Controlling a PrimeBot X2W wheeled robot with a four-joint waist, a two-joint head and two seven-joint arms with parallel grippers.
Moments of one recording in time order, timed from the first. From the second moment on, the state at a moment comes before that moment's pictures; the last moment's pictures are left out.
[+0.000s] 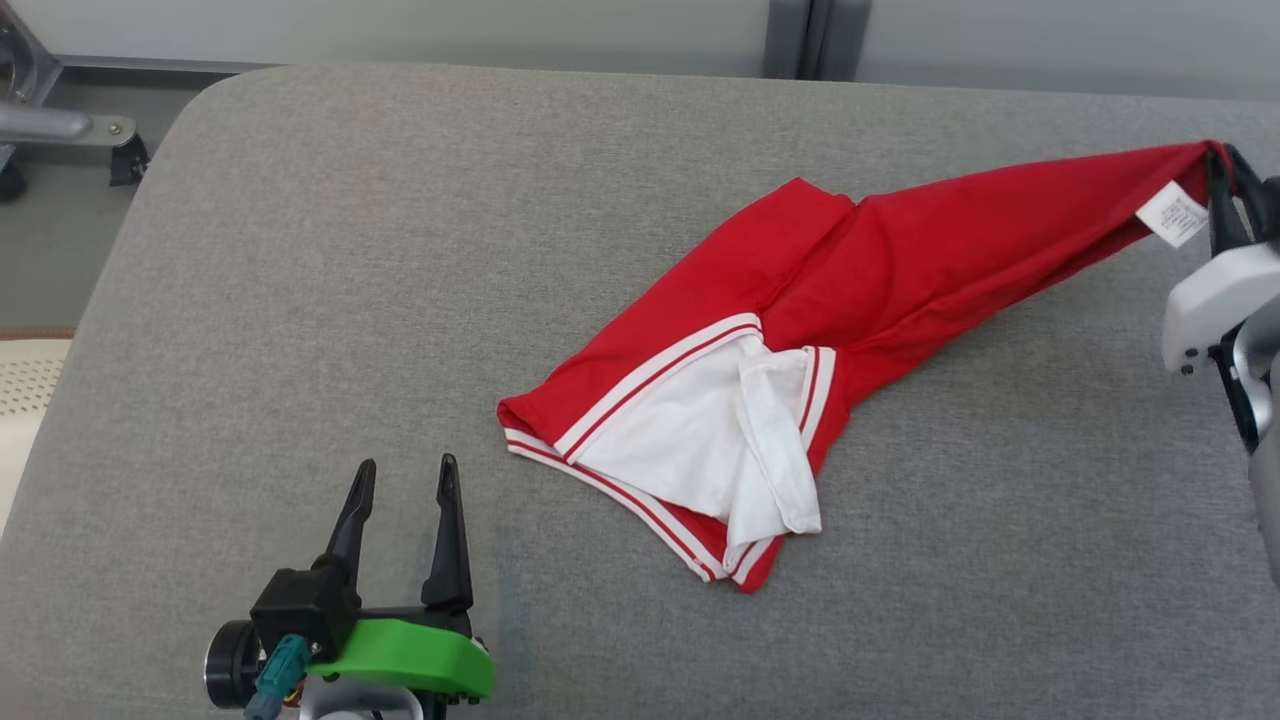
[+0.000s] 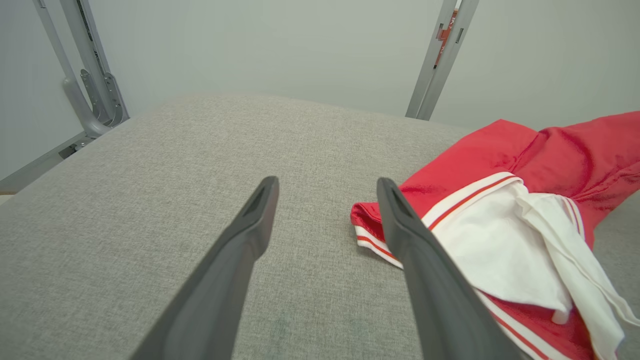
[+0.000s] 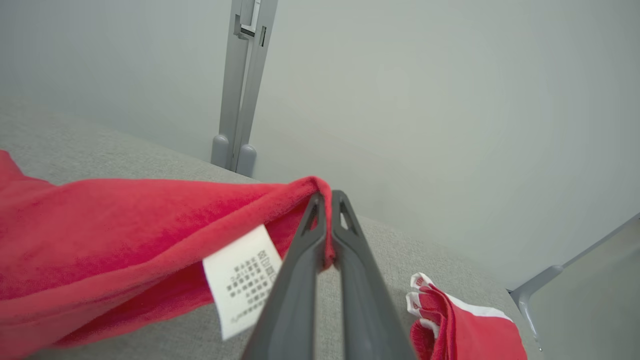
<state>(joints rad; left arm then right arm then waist) -0.04 0.05 -0.22 0.16 -0.29 0.04 -0.26 -0.76 -0.38 -0.05 0.88 -0.10 0.13 -0.26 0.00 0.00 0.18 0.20</state>
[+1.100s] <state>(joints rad) 0.01 0.05 -0.26 0.24 -0.32 0.02 -0.25 -0.16 -0.15 -0.21 0.38 -0.01 0.13 -0.26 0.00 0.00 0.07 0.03</state>
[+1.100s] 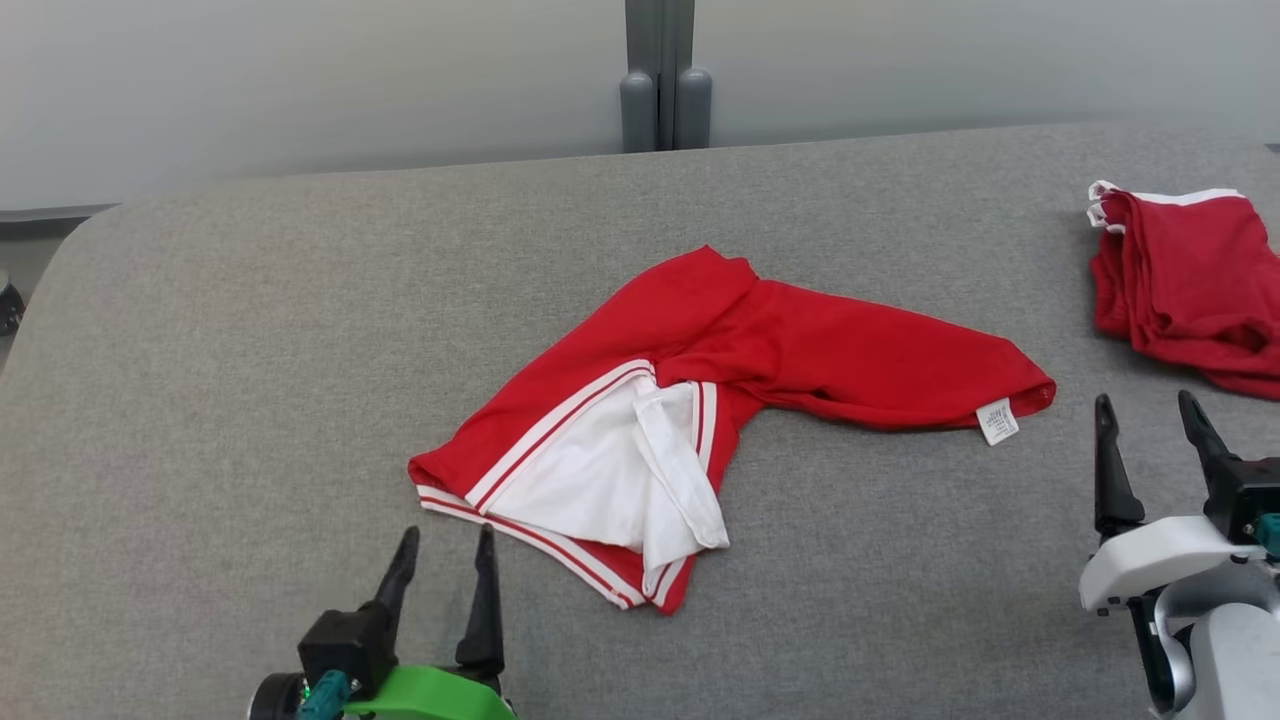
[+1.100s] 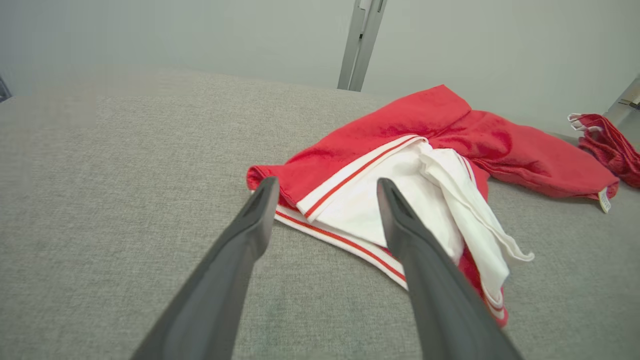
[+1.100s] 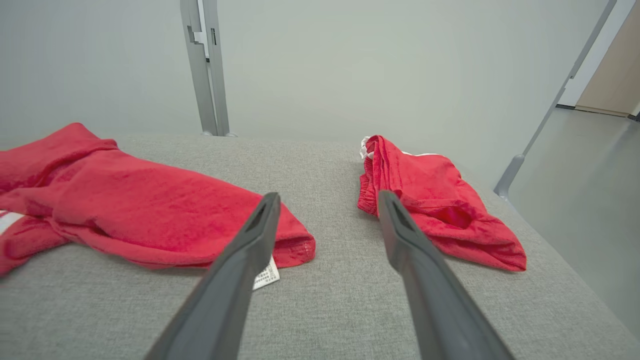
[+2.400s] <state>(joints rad) -0.34 0.07 -0.16 0.72 -0.39 0.02 -0.26 -0.19 -0.08 -0.09 0.15 0.00 0.13 -0.26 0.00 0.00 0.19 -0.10</state>
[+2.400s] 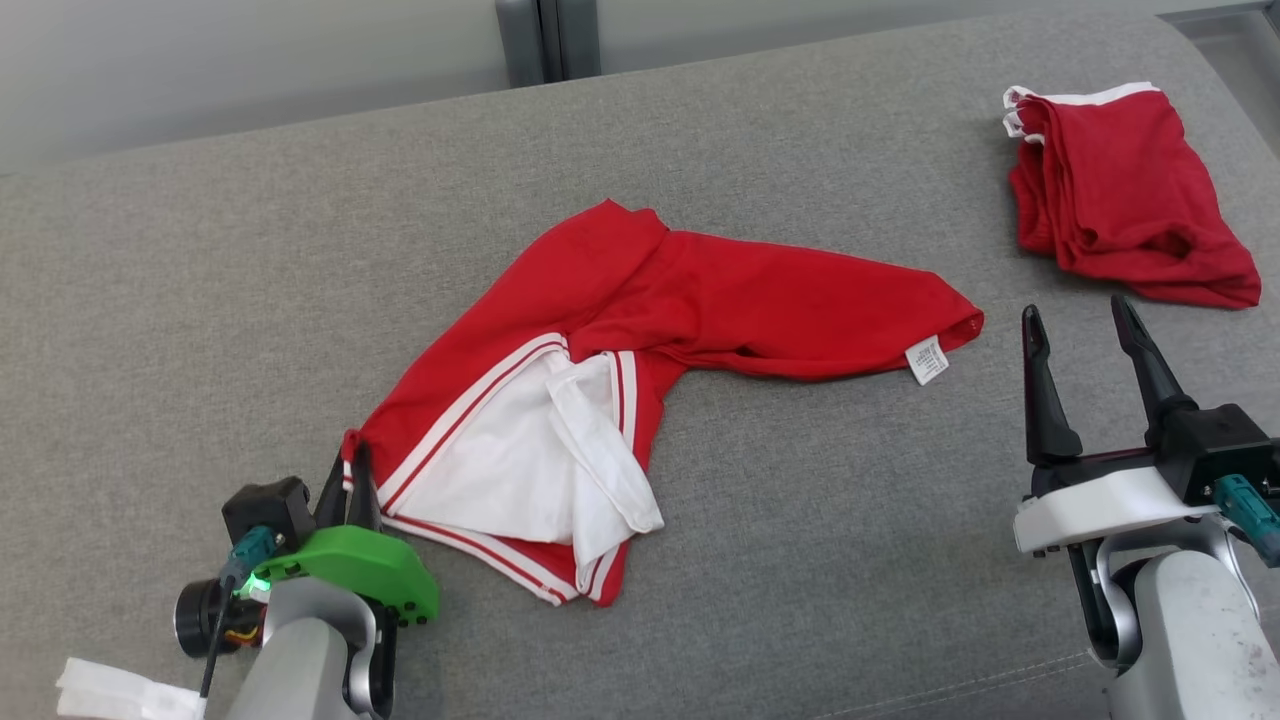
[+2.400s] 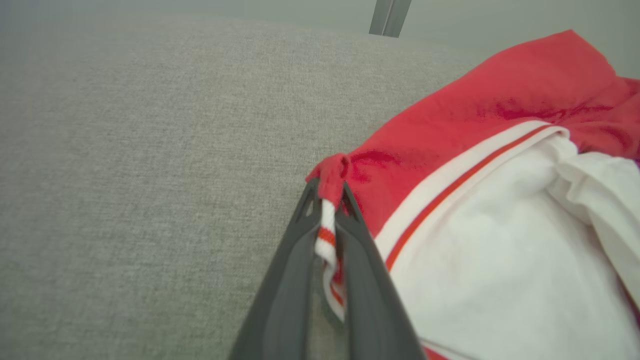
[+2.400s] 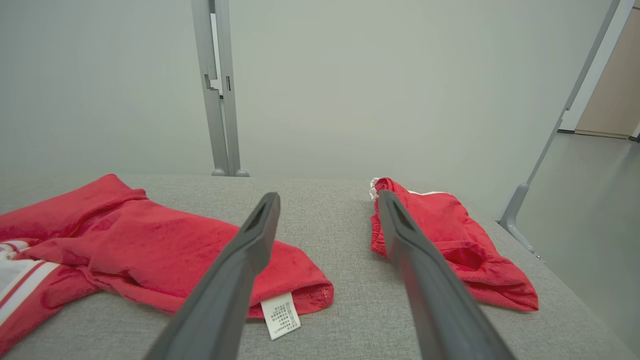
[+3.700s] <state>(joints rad) -0.75 0.36 -0.18 0.56 -0.27 -0.07 -0.01 -0.20 -0.05 -0.02 0.13 0.05 0.13 -0.26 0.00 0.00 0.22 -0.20</state>
